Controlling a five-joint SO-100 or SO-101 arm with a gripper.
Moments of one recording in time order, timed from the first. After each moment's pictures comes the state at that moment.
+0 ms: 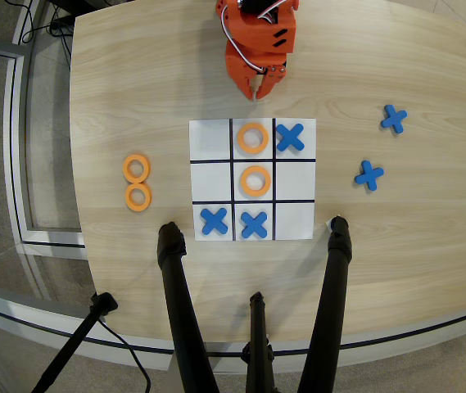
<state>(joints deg) -1.1 192.7 180.4 74.8 -85.4</state>
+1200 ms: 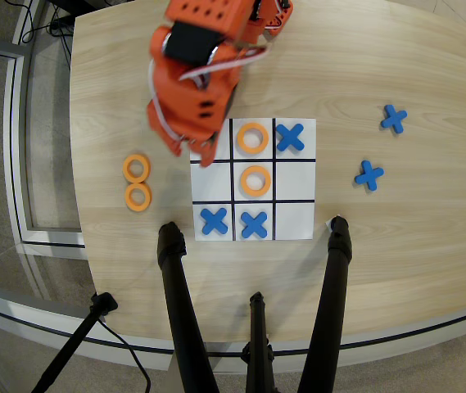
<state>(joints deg) 23.4 121.6 130.5 45.2 -89.8</state>
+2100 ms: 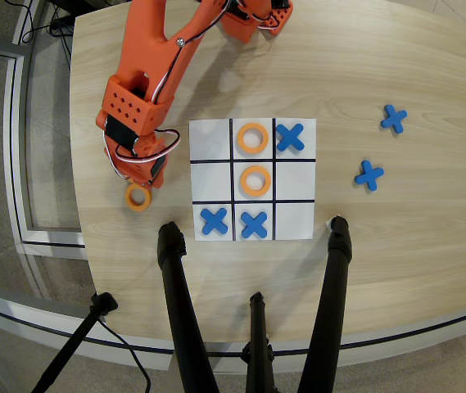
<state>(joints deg) 35.4 80.2 105.7 34.5 -93.0</state>
